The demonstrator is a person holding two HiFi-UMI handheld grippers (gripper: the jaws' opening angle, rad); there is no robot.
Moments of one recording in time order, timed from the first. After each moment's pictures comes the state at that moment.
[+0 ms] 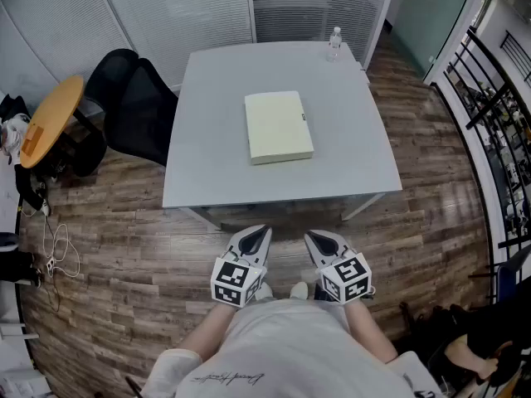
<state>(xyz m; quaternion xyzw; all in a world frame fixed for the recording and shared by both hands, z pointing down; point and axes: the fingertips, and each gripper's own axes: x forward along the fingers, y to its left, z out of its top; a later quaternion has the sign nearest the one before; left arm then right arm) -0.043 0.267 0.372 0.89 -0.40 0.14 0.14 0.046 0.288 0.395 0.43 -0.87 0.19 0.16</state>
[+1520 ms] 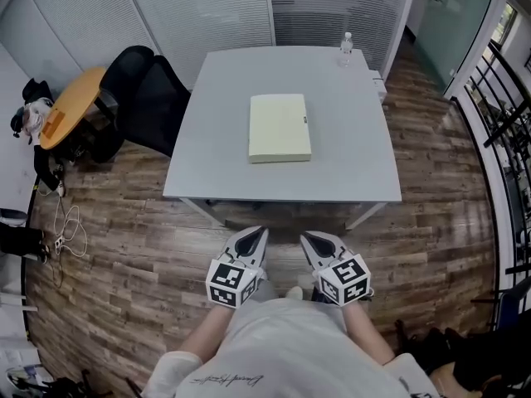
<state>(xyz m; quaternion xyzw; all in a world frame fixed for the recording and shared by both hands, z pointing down) -0.009 0.280 0.364 0.87 -0.46 0.13 0.14 0.078 0.292 0.385 0.37 -0.90 0.20 0.12</state>
